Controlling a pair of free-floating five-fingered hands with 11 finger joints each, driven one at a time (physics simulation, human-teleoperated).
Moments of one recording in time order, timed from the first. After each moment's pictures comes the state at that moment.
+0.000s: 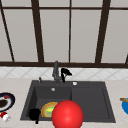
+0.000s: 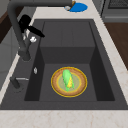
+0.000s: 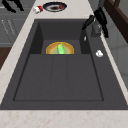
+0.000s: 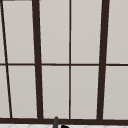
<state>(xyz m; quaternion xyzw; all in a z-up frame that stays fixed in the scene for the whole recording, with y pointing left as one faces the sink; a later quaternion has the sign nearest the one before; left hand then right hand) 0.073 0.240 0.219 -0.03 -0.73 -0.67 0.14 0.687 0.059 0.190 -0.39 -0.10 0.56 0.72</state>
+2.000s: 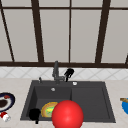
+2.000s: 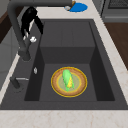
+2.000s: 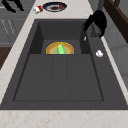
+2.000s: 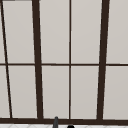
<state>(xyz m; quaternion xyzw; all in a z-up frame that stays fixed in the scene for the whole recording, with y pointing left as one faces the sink) 0.073 0.240 0.219 -0.03 -0.73 -0.67 0.14 0.662 -0.033 0.204 -0.14 -0.36 0.54 0.74</state>
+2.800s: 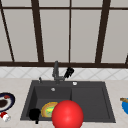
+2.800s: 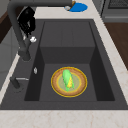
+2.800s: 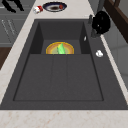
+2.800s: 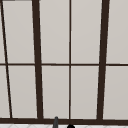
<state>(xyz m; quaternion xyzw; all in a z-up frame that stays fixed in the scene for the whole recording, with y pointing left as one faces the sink) 0.073 0.240 0.219 -0.03 -0.73 -0.67 0.14 0.676 -0.031 0.199 -0.18 -0.38 0.52 0.75</state>
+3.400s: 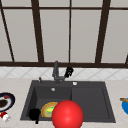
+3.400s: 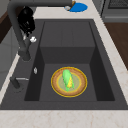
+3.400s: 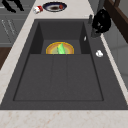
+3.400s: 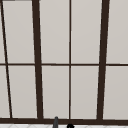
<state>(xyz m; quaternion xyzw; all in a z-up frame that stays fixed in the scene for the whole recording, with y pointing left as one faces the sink) 0.073 0.240 0.219 -0.03 -0.73 -0.67 0.14 0.684 -0.021 0.206 -0.20 -0.33 0.53 0.75</state>
